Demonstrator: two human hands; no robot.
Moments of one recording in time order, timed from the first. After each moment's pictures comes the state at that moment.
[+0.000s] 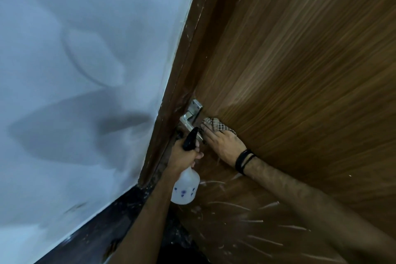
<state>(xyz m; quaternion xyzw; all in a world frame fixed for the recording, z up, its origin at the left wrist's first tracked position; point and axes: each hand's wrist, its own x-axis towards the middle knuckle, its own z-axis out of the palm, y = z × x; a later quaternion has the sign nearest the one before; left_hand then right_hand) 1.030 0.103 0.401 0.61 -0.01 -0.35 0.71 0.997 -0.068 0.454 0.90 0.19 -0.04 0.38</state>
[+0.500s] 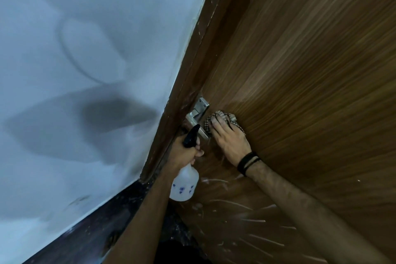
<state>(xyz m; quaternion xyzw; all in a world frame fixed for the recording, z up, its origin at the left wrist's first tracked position) 1.036 0.117 0.403 0.61 -0.01 -0.35 0.71 0.993 -0.054 0.462 0.92 0.13 0.04 0.37</state>
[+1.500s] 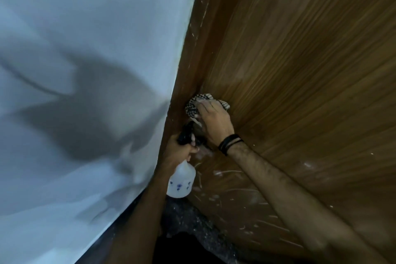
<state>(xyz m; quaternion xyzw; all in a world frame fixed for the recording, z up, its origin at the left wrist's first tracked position) 1.073 0.154 0.411 0.69 -0.01 -0.38 0.61 1.059 -0.001 0.449 0.99 -0.01 0.12 0.05</state>
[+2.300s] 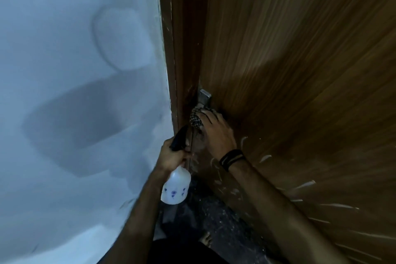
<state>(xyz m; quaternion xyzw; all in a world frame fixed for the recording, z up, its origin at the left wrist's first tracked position) 1.051 0.174 0.405 0.74 -0.03 -0.30 0.60 1.018 0.004 0.401 0.98 -0.08 0.15 -0.08</state>
